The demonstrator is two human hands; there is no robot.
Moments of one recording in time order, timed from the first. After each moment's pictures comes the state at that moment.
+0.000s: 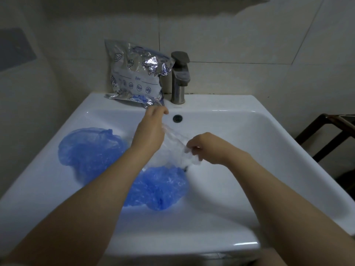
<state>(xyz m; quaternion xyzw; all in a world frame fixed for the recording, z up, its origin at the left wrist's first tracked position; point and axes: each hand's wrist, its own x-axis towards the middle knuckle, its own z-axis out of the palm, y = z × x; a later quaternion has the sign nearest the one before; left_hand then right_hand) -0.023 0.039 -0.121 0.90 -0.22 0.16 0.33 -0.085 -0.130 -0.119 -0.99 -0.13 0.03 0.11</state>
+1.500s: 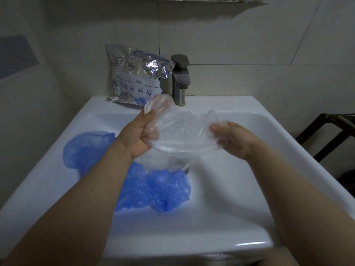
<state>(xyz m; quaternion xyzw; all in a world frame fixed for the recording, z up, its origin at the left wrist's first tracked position) -0.011 0.068 -0.116 0.41 -0.16 -0.27 0.86 -0.089 -0.173 -0.111 -0.65 0.05 0.04 0.76</state>
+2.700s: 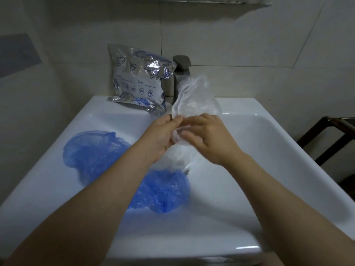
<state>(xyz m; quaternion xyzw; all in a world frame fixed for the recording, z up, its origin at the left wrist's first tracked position) -0.043 0.020 -0.103 0.59 -0.14 -0.19 0.78 -0.096 -0.119 -0.100 -0.92 -0.23 -0.28 0.17</state>
